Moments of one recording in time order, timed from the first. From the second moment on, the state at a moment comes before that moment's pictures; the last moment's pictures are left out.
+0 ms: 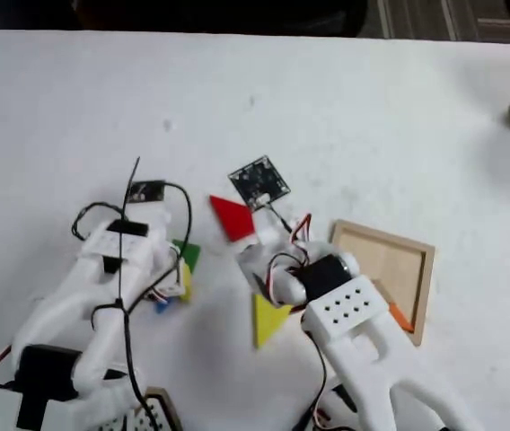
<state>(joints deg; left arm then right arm) 3.1 -11.4 54.3 57.8 17.8 -33.6 -39.9 54.2 50.3 5.3</state>
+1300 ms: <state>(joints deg) 0.7 -18.2 60.6 51.6 16.0 -33.6 -39.9 54.2 50.3 5.3</state>
